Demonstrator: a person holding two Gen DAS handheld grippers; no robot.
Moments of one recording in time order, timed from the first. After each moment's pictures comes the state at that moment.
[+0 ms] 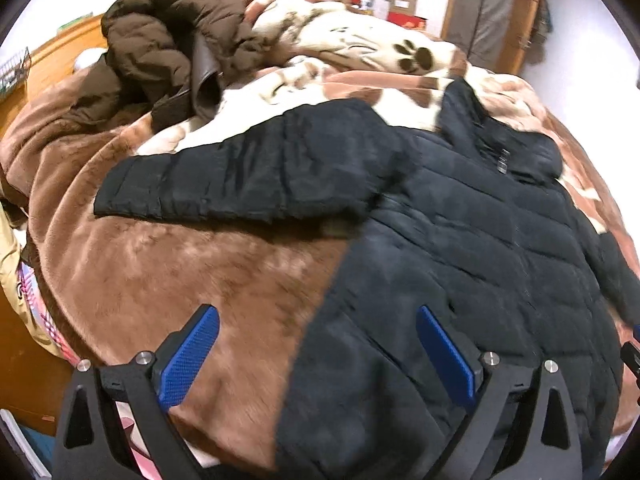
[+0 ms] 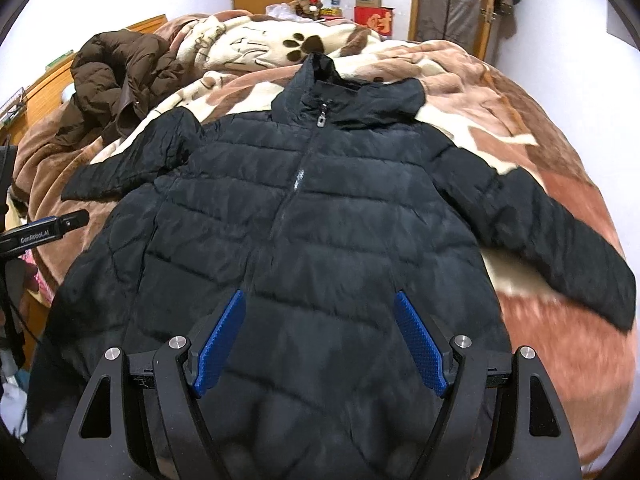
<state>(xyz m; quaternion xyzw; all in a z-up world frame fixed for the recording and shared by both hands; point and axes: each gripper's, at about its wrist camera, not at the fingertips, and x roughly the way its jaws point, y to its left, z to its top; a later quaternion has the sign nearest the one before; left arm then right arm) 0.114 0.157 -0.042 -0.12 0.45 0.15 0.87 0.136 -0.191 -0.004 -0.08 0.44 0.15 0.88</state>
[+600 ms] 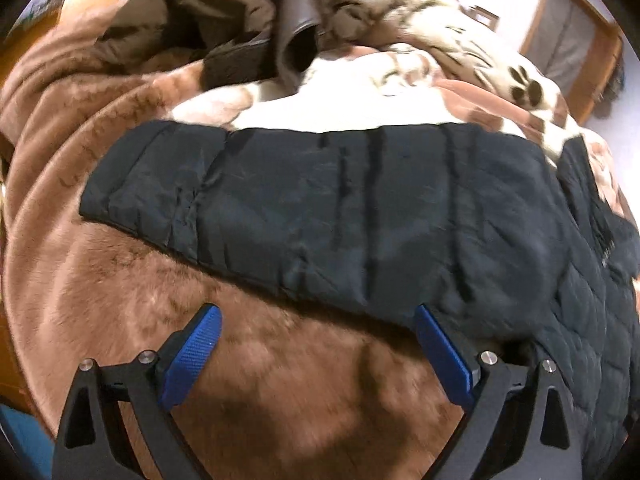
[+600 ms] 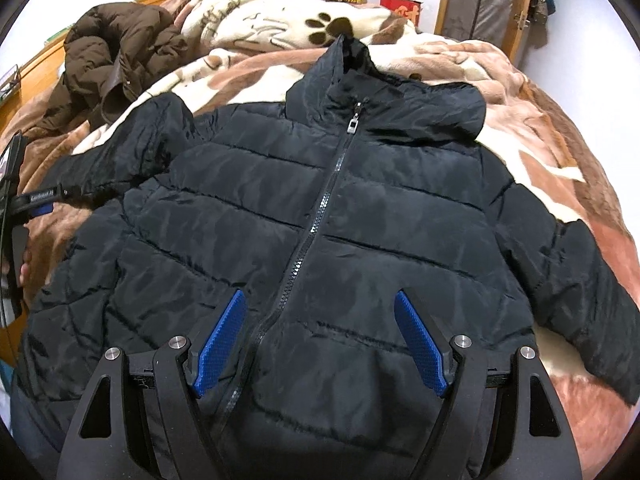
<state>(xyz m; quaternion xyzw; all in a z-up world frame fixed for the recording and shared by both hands) 0.182 0.292 -0.115 -0.21 0.45 0.23 0.84 0.223 -0.138 -0.047 -0.12 0.46 0.17 0.86</state>
